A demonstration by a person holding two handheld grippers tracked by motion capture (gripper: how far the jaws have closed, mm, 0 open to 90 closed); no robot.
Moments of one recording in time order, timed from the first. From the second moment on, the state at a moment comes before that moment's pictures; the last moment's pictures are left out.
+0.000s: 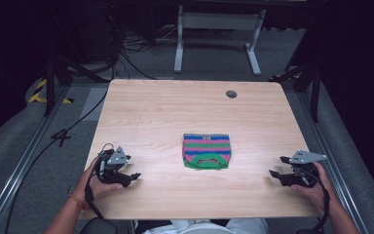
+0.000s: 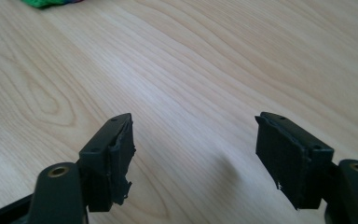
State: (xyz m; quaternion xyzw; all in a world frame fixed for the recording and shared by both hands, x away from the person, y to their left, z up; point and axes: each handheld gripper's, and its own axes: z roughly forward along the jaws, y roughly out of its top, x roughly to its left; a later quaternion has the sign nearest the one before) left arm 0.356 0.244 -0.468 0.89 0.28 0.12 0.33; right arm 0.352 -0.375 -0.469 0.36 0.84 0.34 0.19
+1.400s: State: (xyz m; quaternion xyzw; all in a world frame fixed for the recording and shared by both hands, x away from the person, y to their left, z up) left arm 0.354 0.267 -0.483 0.86 0.36 0.13 0.35; right arm 0.338 -0.416 -0.487 0.45 0.80 0.36 0.19
